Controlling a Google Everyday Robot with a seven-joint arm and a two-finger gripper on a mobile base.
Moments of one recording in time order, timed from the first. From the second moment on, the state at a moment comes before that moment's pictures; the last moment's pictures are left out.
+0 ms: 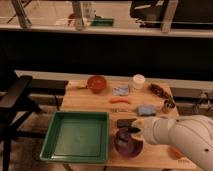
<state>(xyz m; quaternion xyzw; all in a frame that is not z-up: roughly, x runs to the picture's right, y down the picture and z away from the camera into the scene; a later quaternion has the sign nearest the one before) 0.137 0.164 0.601 -0.11 -0.18 0.09 0.97</state>
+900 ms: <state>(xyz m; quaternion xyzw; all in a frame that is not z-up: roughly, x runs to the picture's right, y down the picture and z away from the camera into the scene) 0.149 0.180 0.614 -0.14 -0.14 0.05 0.98</state>
